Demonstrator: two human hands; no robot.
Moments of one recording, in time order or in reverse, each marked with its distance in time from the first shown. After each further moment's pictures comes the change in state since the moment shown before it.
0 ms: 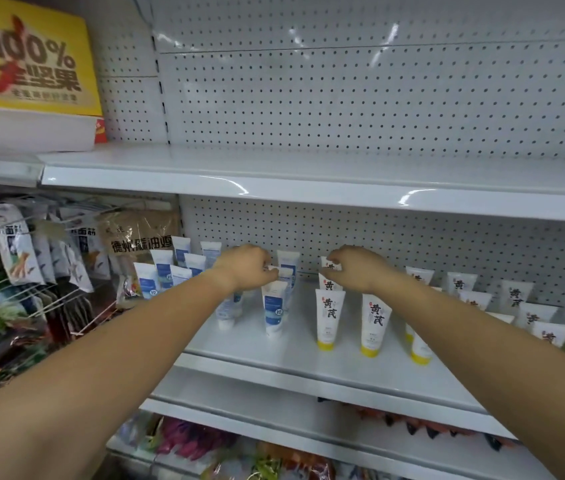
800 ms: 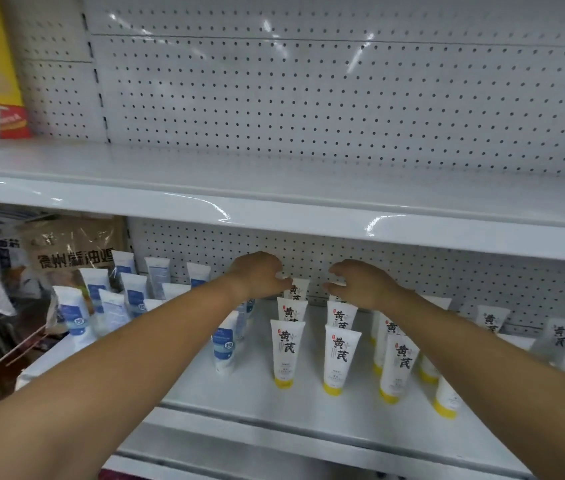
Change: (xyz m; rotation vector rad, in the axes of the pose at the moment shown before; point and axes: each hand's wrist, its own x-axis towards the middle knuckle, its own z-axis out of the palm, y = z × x) left_hand 0.113 0.077 0.035 -0.073 -0.067 0.046; right_hand 0.040 0.115 0.018 0.069 -0.041 0.053
